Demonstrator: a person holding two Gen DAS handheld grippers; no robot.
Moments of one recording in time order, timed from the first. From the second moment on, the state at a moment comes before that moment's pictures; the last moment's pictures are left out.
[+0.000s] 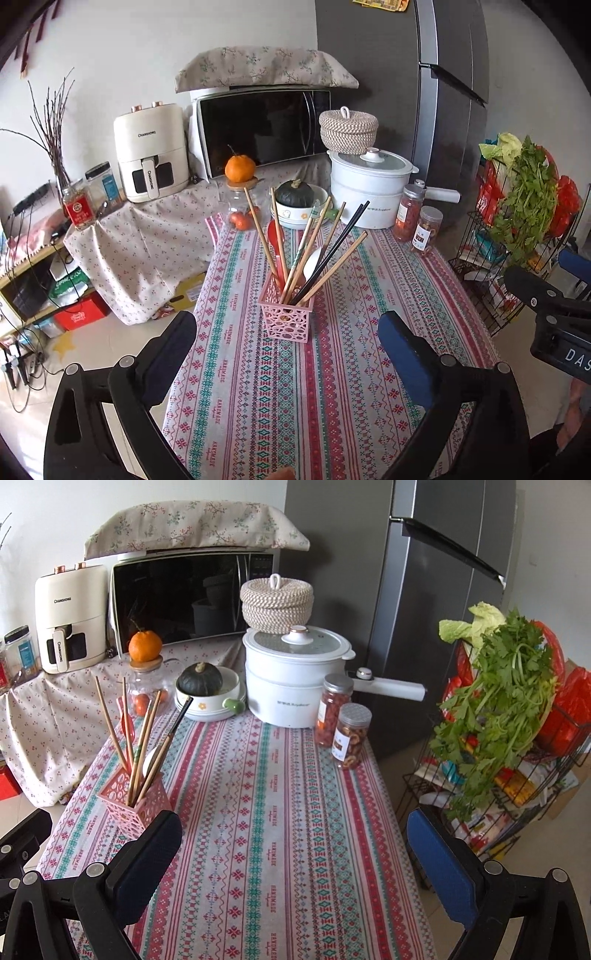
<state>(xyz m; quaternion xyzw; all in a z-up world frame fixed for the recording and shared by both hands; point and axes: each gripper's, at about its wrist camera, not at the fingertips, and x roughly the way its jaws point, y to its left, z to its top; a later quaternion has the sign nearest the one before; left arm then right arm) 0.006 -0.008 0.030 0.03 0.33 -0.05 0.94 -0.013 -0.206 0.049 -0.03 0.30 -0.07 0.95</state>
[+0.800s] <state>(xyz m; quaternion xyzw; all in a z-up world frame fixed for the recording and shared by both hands) 0.006 0.000 0.030 0.03 0.32 -0.04 0.95 -0.008 -0.202 0.045 -0.02 0.31 -0.05 0.95</state>
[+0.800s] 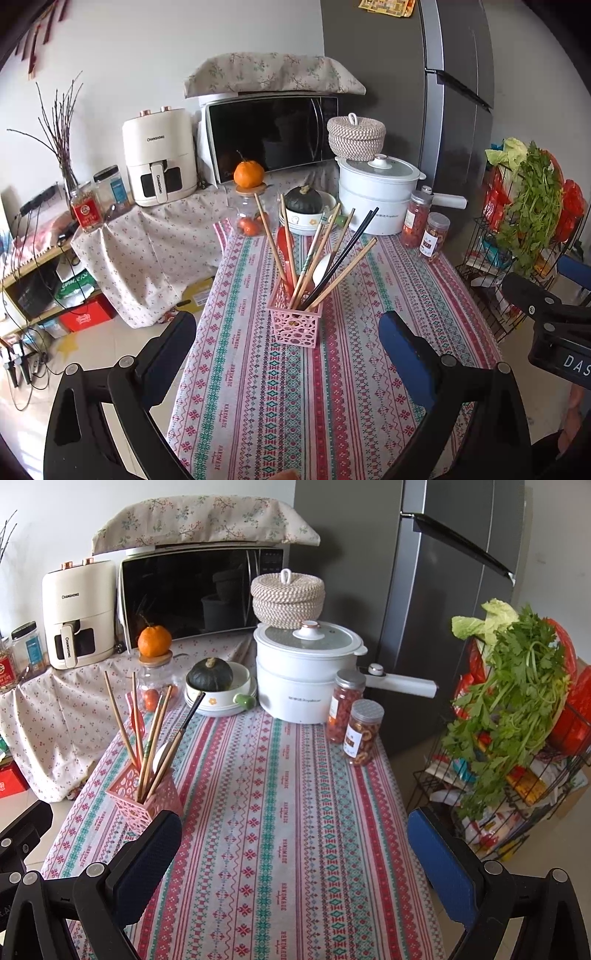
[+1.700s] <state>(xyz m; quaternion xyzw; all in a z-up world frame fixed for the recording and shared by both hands) 0.002 -0.002 0.032 0.03 0.31 -0.04 0.95 -0.010 -0.201 0.050 -0.02 0.31 -0.05 0.95</state>
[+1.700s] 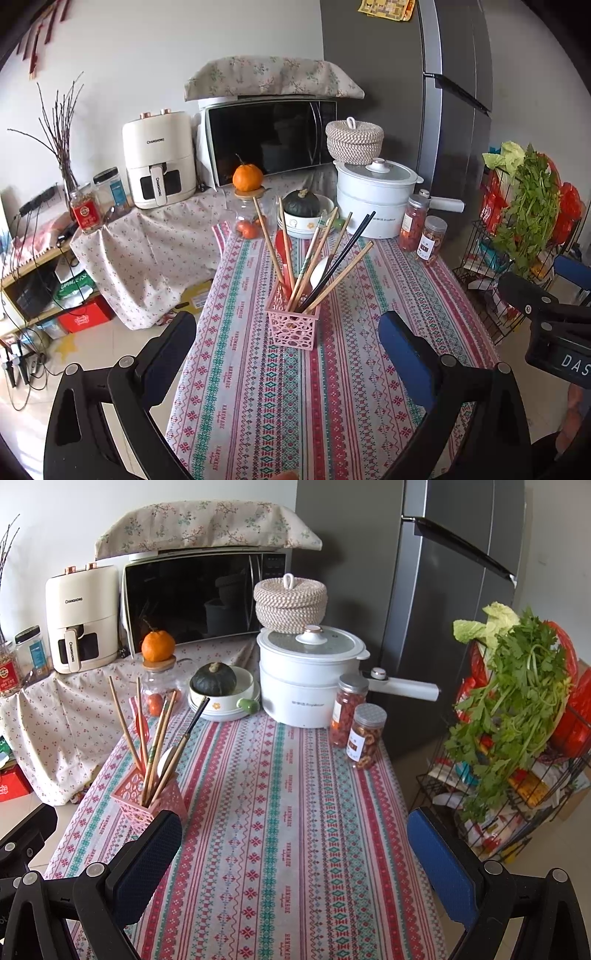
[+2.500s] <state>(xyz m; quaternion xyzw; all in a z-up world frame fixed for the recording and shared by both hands) 0.003 -0.003 0.030 0.03 0.32 -0.04 0.95 -0.010 -0.200 0.049 -0.02 0.31 -0.05 0.95</state>
